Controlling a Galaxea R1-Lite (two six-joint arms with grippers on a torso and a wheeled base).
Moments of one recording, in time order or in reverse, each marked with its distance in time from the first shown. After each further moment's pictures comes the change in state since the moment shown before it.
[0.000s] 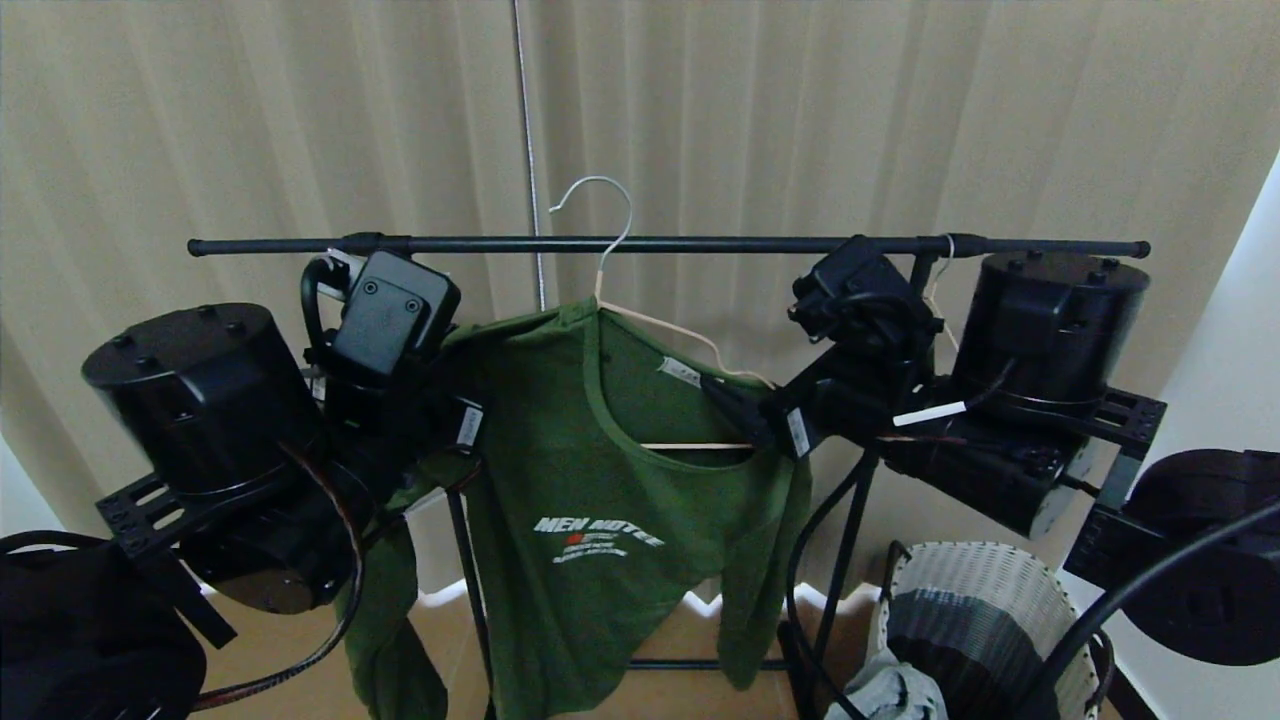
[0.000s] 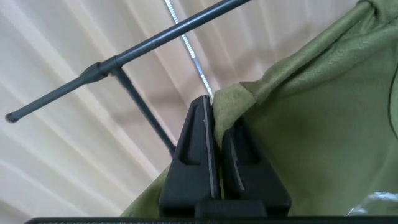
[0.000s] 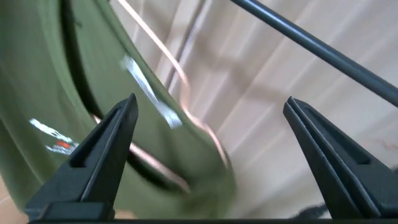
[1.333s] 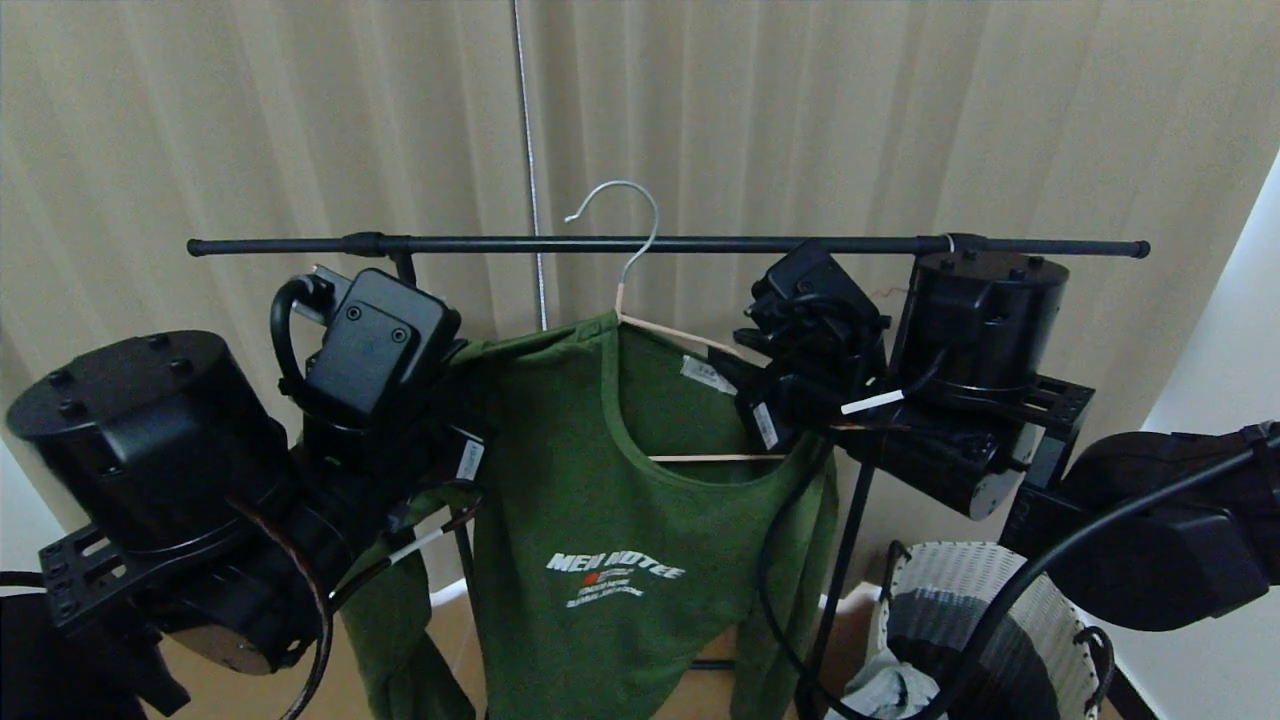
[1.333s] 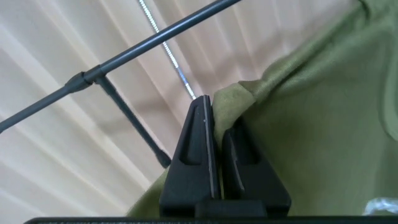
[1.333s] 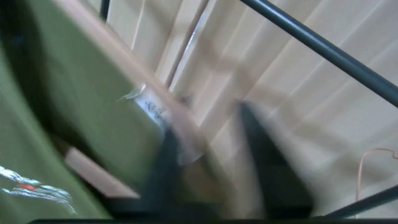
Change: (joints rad) left arm -0.068 -0.068 0.070 -0.002 -0.017 0.005; right arm 0.001 0.070 -0.076 0.020 -0.004 -0.015
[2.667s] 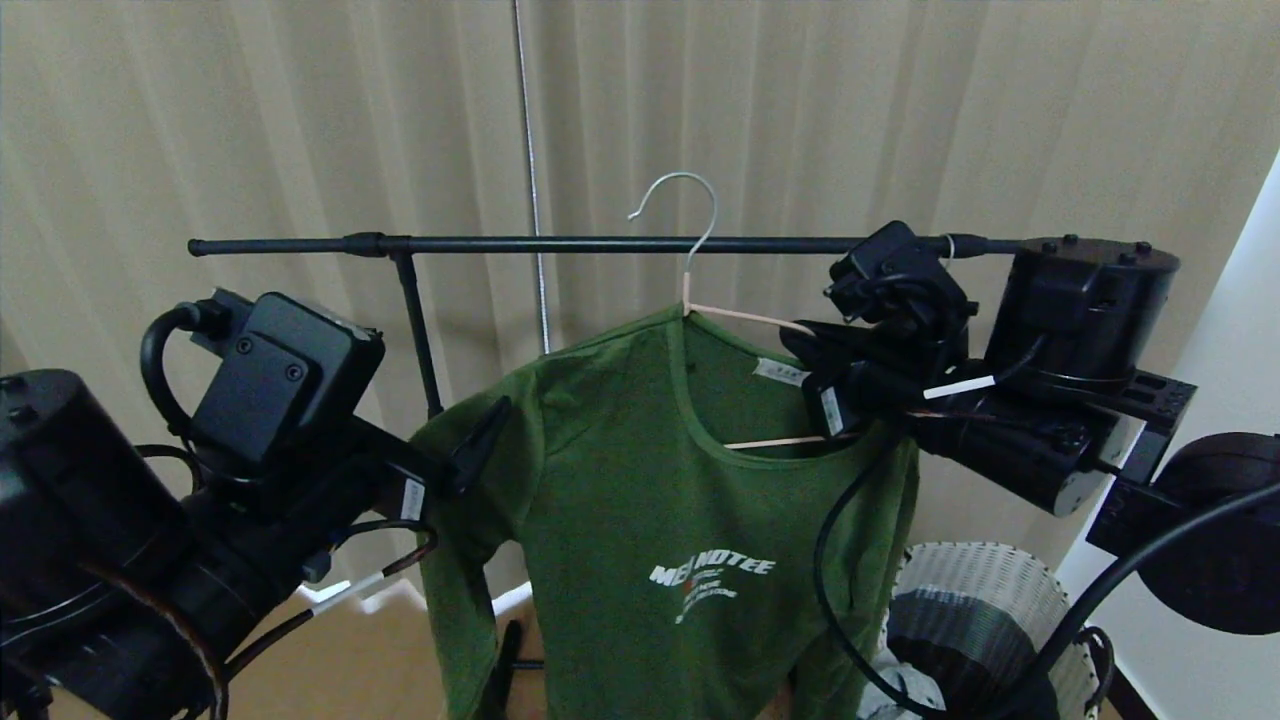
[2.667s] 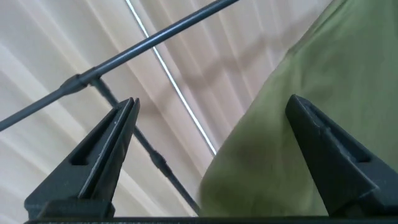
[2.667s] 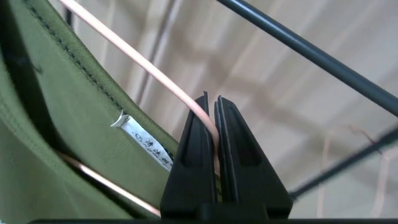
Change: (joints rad) left arm 0.020 -0.125 0.116 0.008 -0.097 -0.015; right arm -0.089 -0.102 0.090 -0.007 -0.008 0.001
